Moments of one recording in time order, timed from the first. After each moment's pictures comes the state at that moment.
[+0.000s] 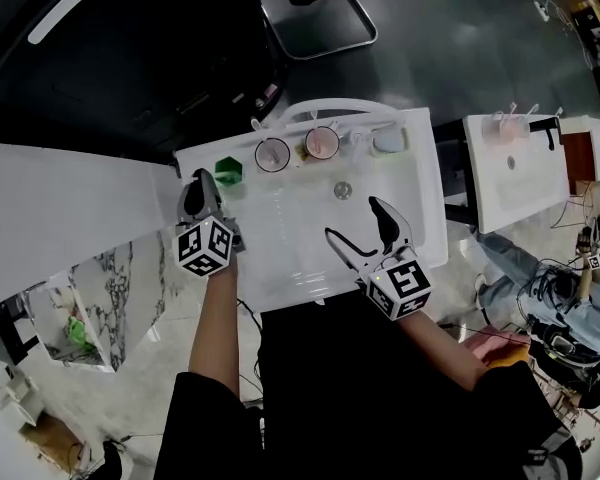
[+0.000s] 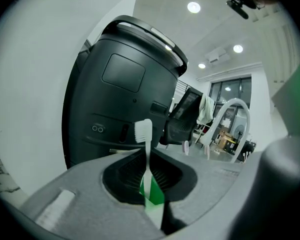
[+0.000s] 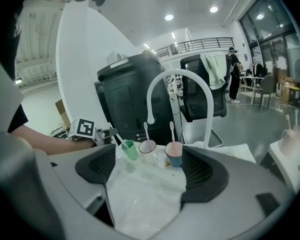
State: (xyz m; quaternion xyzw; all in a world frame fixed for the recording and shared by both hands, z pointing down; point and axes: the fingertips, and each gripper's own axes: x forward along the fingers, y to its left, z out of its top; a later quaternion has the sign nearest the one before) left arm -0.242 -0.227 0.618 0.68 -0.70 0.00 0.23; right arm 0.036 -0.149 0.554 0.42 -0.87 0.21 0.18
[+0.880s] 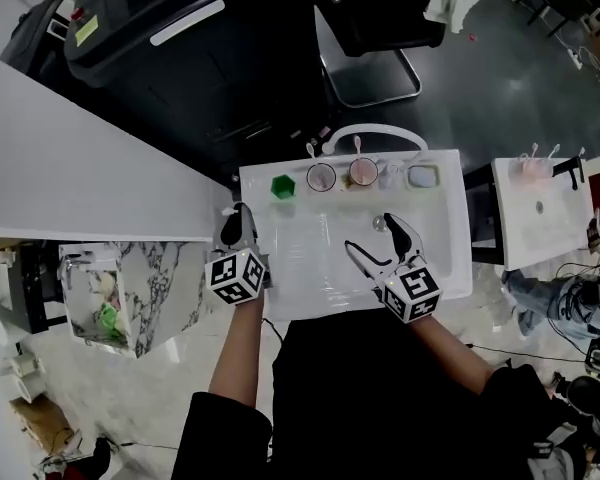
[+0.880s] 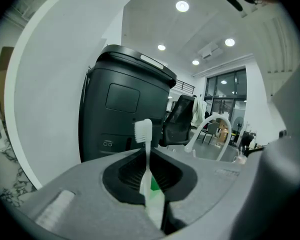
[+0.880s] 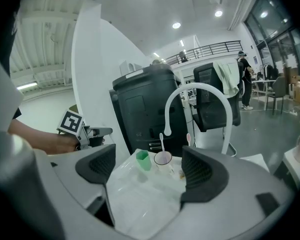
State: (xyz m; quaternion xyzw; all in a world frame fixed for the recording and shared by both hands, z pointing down) left arm -0.253 -0.149 0.529 0.68 -0.70 0.04 0.19; right arm 0.004 -0.130 0.517 0.37 -0.90 0.18 0.13
